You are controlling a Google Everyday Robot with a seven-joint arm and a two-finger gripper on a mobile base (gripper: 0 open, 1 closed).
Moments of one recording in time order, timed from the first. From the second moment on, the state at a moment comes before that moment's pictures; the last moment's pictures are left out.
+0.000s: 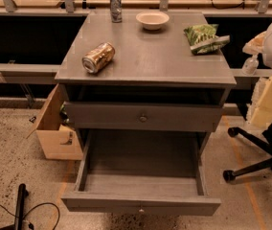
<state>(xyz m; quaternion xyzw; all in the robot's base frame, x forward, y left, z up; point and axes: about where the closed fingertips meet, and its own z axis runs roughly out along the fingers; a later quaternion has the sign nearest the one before) 0.438 -0.217 0.976 -0.60 0.78 -0.03 0.16</state>
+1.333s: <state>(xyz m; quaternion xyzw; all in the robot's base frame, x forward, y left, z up) 0.519 -0.266 0.965 -0.52 0.80 -0.01 0.29</state>
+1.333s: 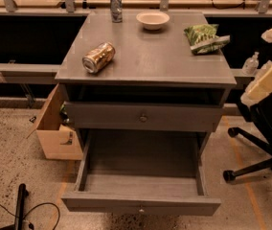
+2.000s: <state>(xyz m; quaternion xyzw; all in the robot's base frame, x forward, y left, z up) 0.601 -0.306 0.947 -0.44 0.77 0.03 0.46</state>
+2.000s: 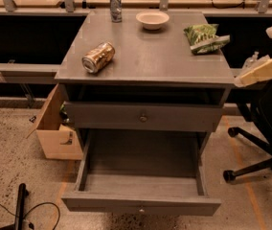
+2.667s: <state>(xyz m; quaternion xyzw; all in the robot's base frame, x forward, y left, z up) 0.653 -0.328 0.949 -0.34 0.78 0.02 0.52</state>
